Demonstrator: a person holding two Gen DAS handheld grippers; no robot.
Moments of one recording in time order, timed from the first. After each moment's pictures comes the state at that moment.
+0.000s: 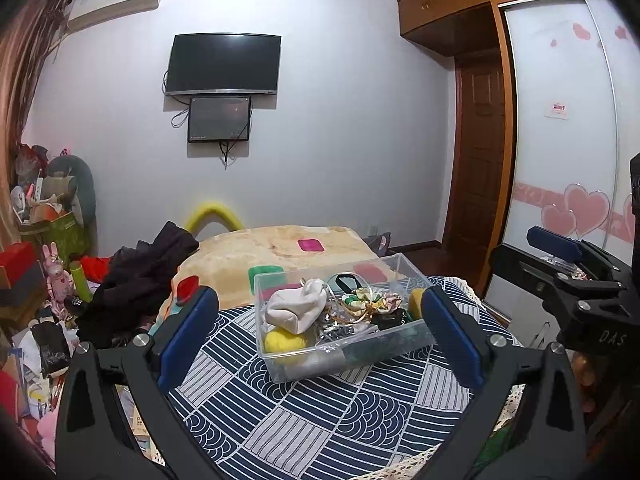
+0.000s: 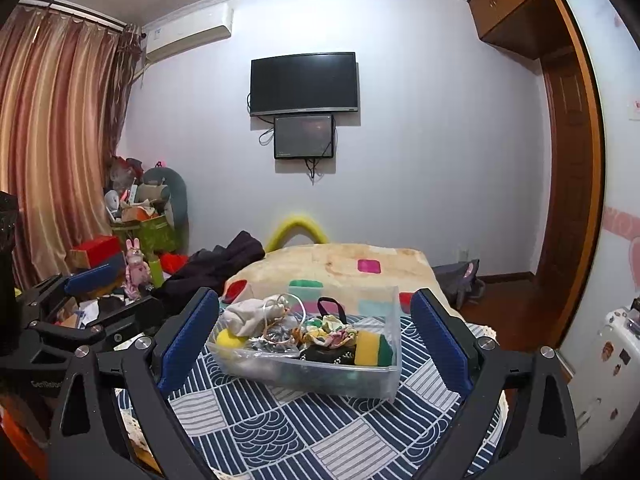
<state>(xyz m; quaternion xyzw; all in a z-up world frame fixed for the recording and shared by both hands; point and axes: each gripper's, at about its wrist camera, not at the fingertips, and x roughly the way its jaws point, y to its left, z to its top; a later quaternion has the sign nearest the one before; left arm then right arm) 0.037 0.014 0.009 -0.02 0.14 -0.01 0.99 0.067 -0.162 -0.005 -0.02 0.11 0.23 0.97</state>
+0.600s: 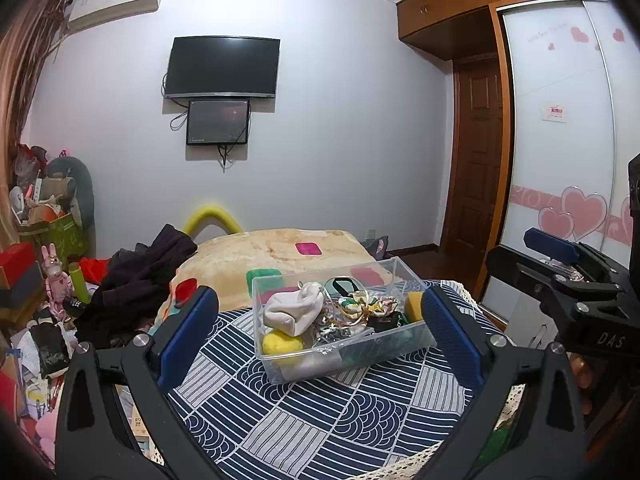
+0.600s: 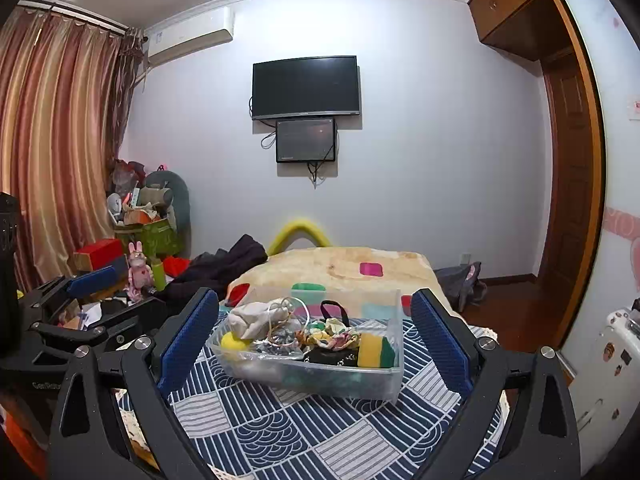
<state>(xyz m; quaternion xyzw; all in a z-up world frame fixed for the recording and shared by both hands) 0.032 0.014 0.013 -0.03 0.14 -0.02 0.99 0.062 -0.162 -0.002 -0.02 0.11 0.23 0.97</state>
